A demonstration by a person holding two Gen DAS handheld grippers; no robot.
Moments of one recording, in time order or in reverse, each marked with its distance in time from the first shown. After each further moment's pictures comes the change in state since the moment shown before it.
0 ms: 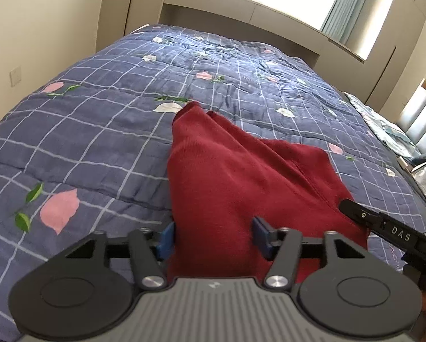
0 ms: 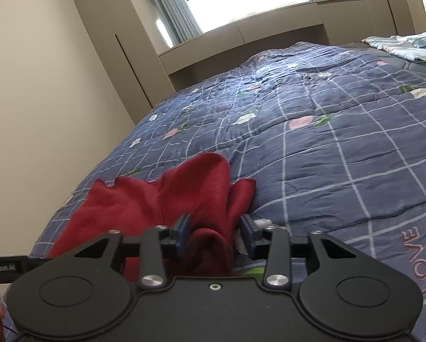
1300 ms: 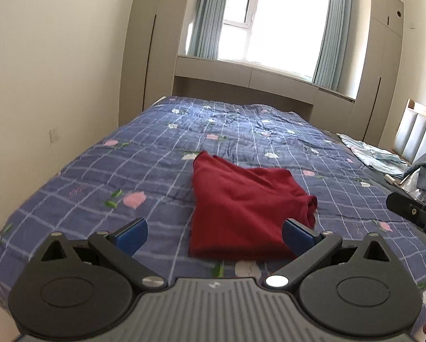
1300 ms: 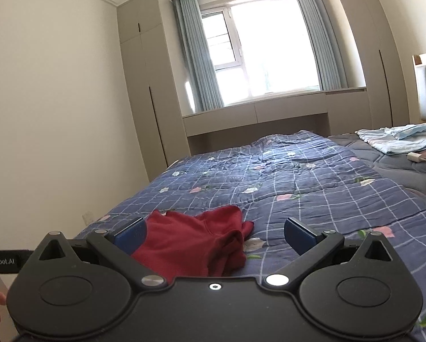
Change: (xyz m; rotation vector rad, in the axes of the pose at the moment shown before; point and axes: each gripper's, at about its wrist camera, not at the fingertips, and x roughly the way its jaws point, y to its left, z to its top) left arm -0.187 -0.032 -0.111 0.076 -0.299 0.091; right arm -0.229 0.052 -0.055 -0.191 -0.302 -0.012
